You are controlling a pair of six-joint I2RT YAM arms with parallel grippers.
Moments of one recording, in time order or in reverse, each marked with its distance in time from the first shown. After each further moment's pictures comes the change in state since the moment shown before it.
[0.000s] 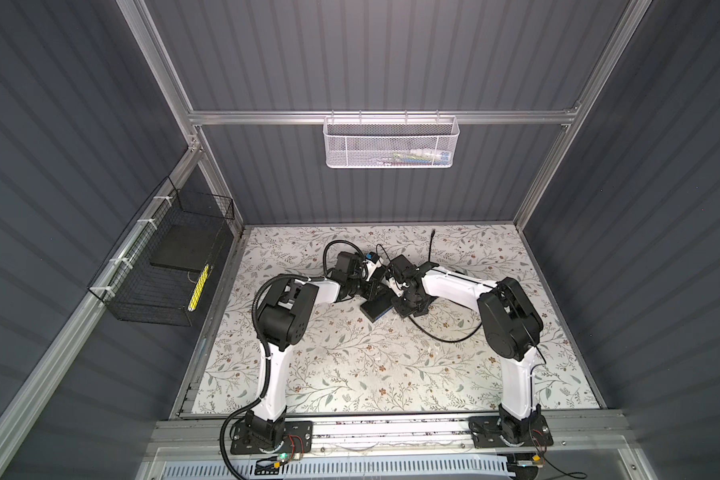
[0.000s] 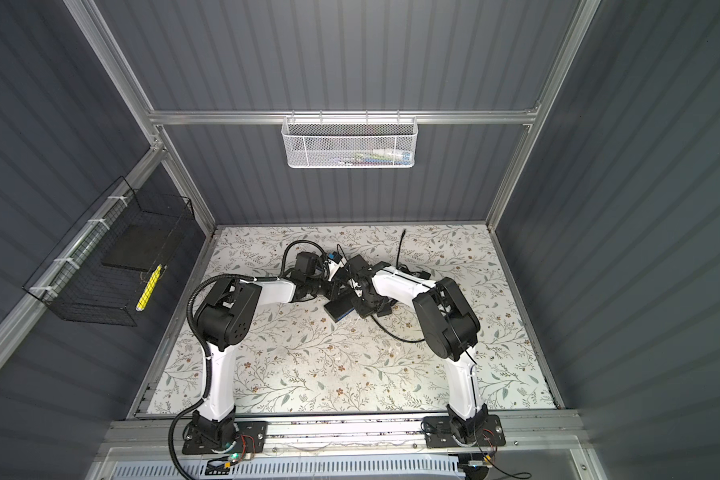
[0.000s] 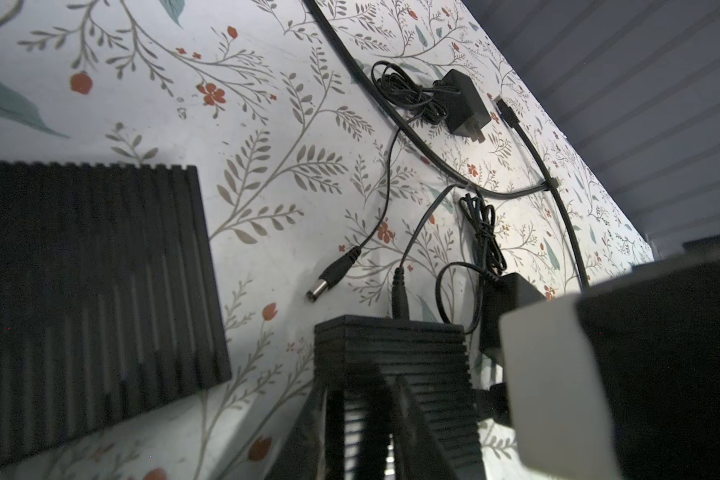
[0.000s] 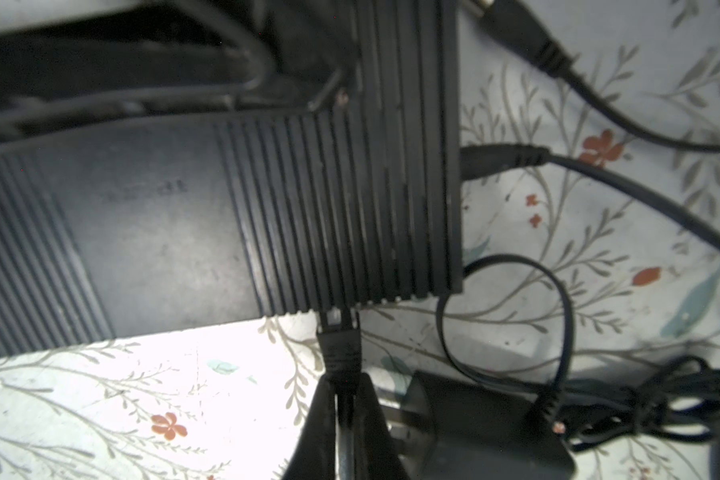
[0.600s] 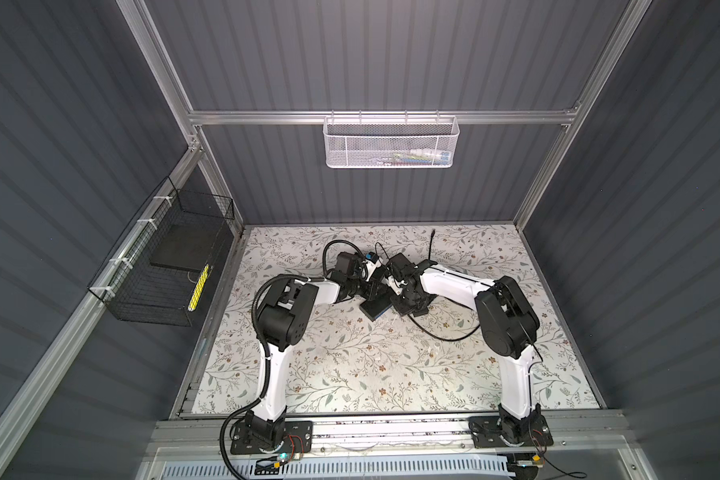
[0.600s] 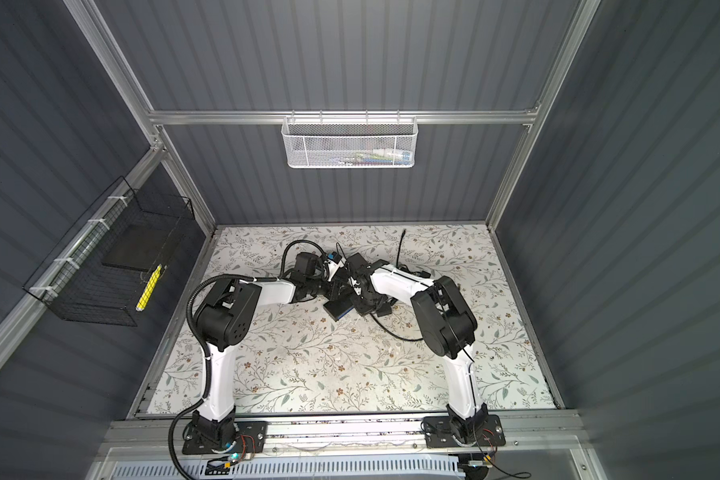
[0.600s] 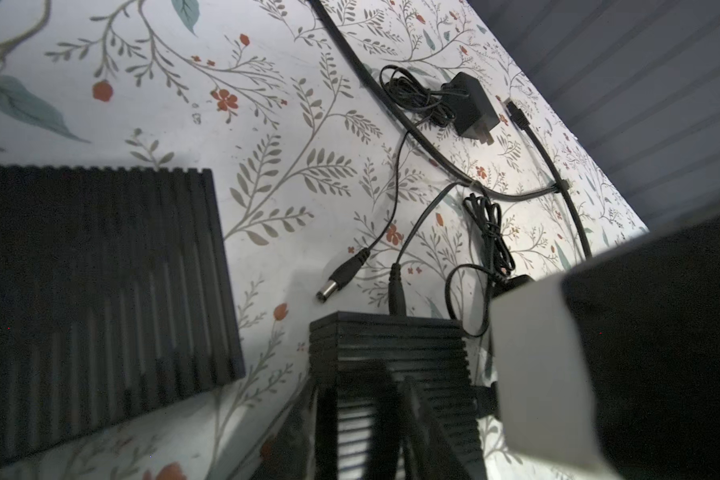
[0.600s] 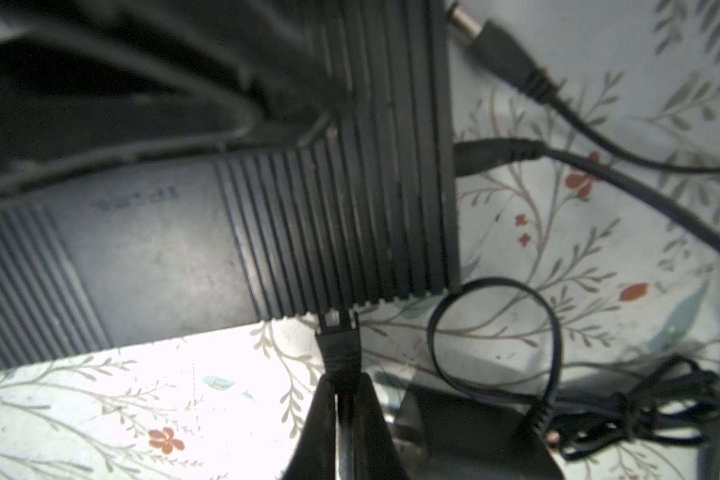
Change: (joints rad) left arm 0.000 -0.009 -0.013 0.013 -0.037 0.004; right arm -0.002 0.020 0.022 0.005 0.007 0.002
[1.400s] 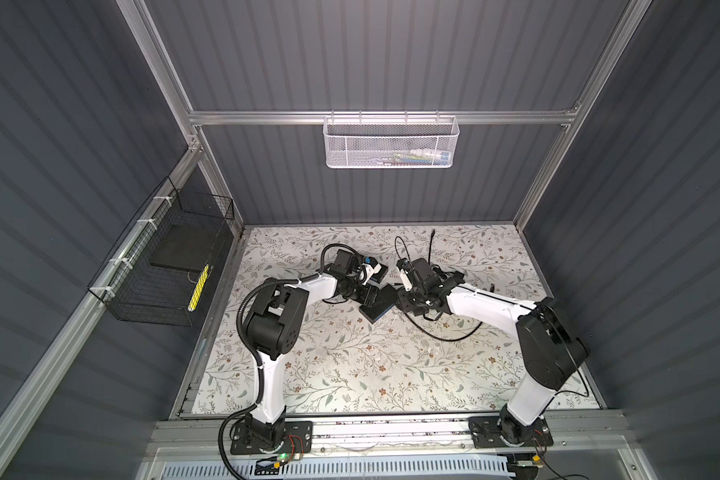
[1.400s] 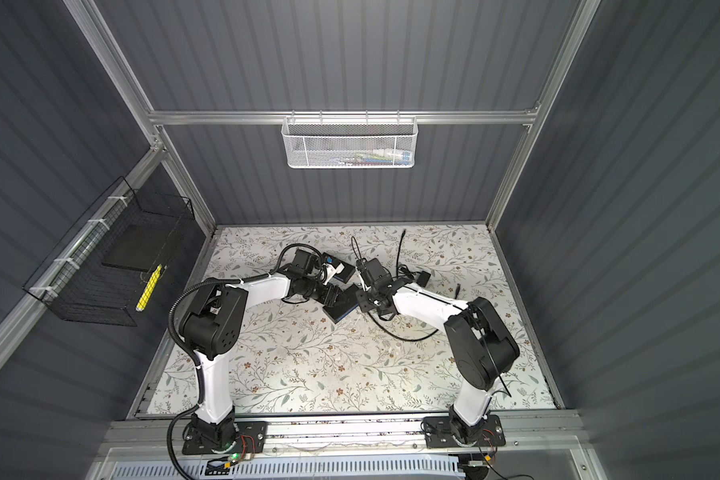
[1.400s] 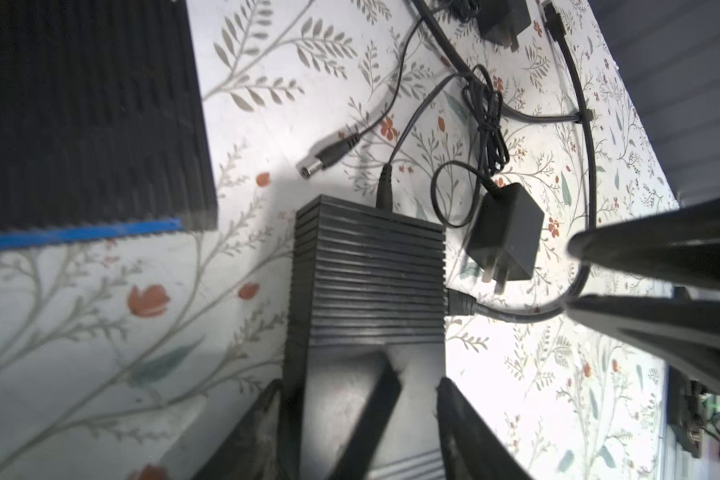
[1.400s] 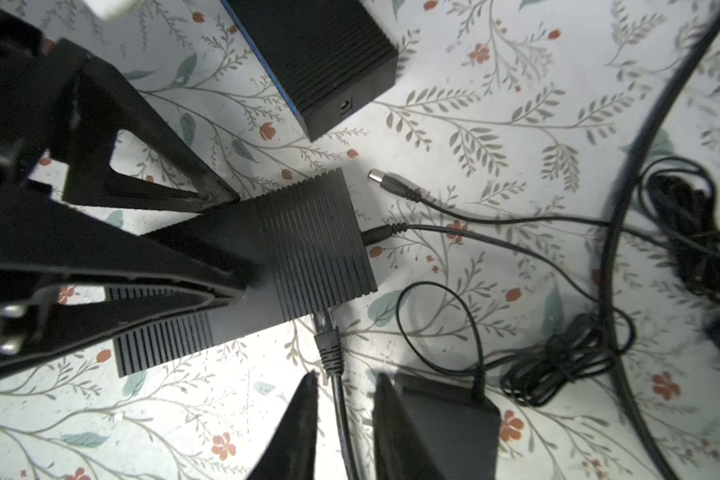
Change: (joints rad) left arm 0.008 -0.116 0.042 -0.436 -0.061 0.102; right arm -0.002 -0.349 -0.388 0.447 0.041 0.096
